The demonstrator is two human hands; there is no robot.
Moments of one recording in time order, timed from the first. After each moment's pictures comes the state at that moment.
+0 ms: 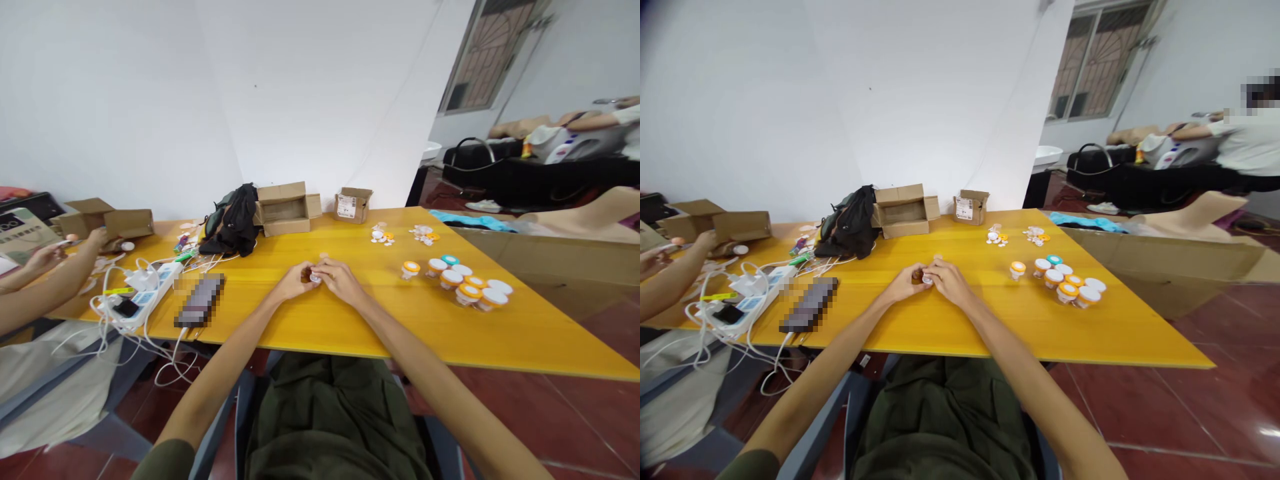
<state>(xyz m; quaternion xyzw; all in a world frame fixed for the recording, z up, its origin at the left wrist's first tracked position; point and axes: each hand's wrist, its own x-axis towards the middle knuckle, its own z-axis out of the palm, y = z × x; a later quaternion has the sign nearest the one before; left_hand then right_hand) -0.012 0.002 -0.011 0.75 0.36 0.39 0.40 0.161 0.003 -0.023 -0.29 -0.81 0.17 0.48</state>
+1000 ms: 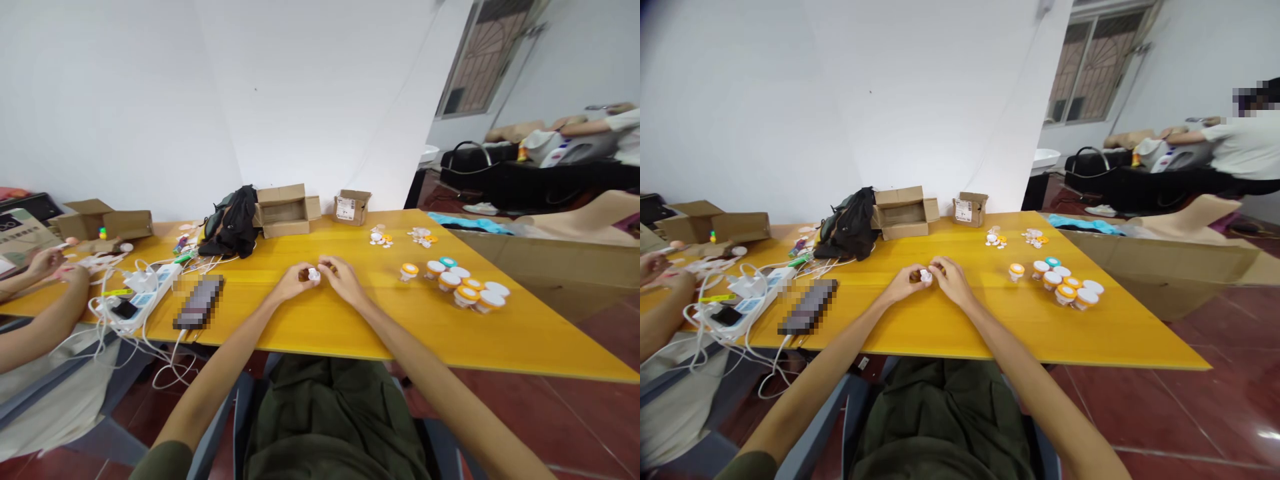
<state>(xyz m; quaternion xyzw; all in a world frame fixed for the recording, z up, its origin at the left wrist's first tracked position) -0.013 0.006 -0.008 0.74 0.40 0.39 0.37 0.163 0.007 -0.024 -0.37 -0.72 0.25 0.53</state>
